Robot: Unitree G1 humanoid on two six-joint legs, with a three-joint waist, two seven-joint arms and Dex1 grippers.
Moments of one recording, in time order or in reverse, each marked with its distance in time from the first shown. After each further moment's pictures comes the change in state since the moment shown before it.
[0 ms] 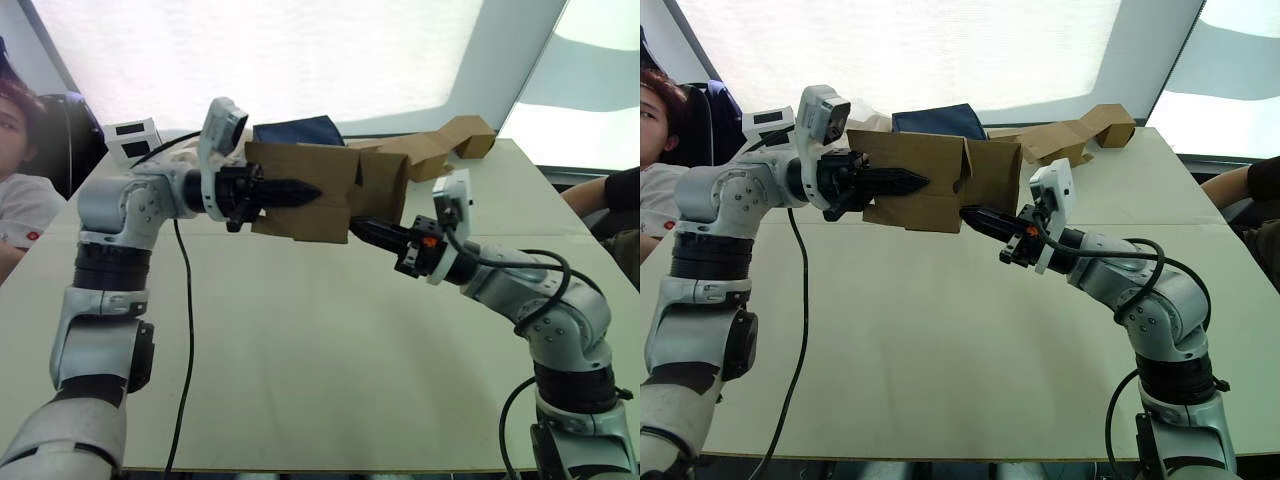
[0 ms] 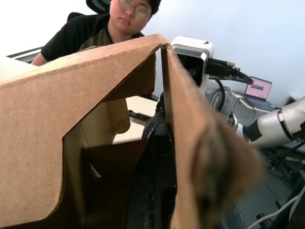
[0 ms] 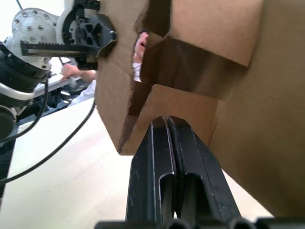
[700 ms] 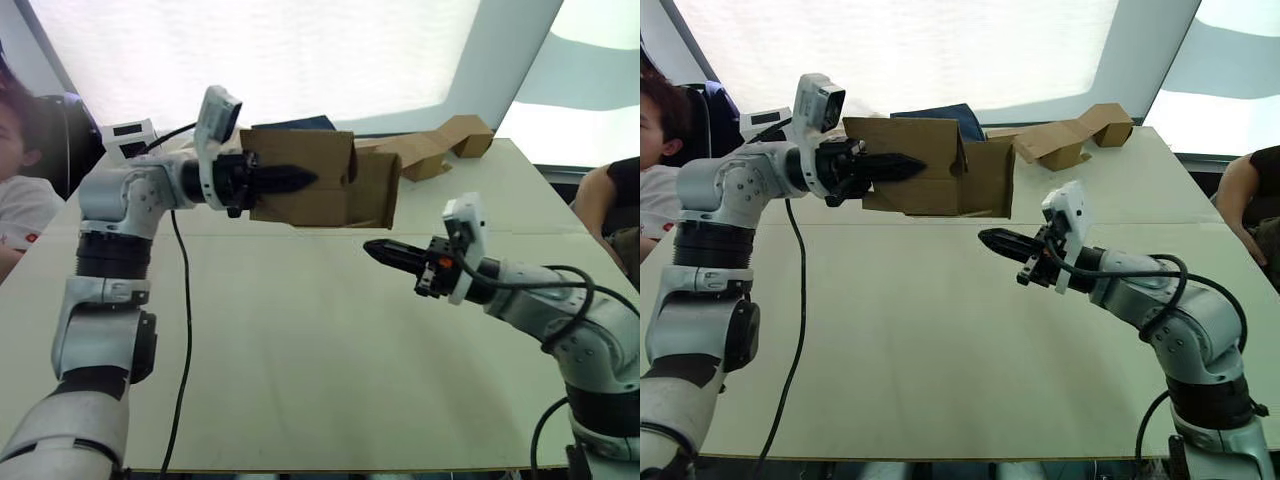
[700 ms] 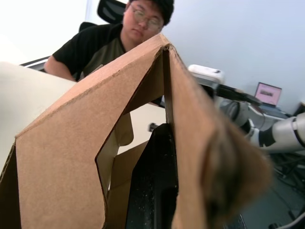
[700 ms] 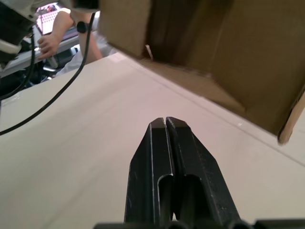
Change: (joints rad) left arm -0.054 -0.011 0.007 0.072 0.018 -0.033 -0.006; right arm 0.087 -0.109 -0.044 -0.038 0.000 0.015 -0.023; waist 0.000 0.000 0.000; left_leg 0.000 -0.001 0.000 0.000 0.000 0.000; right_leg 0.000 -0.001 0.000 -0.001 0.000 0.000
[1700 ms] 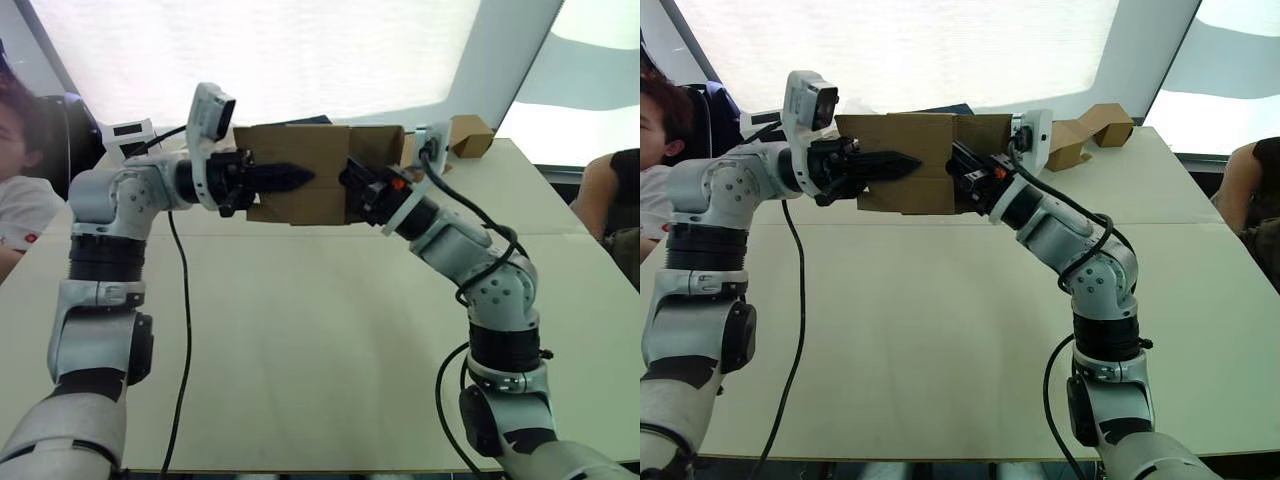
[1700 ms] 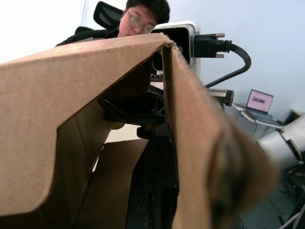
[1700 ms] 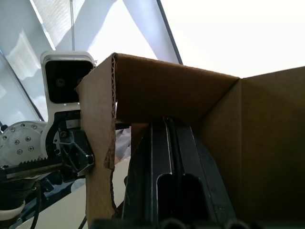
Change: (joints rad) left arm 0.014 0.015 0.022 0.003 -0.026 0.030 0.008; right arm -0.285 0.381 0.005 0.206 0.062 -0.076 -0.224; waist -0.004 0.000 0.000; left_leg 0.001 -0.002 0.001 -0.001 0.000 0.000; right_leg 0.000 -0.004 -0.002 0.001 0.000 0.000
